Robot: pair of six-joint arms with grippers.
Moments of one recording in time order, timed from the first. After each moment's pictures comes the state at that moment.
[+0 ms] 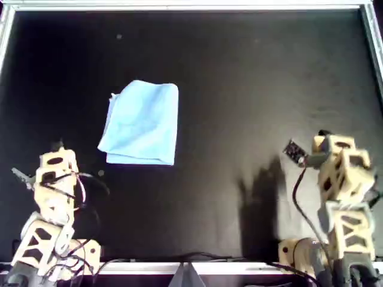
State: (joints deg) left arm -17.1 175.3 173.6 17.1 -26.8 -1.8; right arm 0.4 153.1 159.3 12.7 11.5 10.7
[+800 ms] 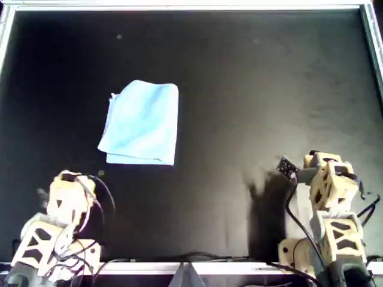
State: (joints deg) left arm -17.1 175.7 173.6 45.5 -5.4 -15.6; right arm 0.4 153.1 173.1 12.4 12.6 10.7
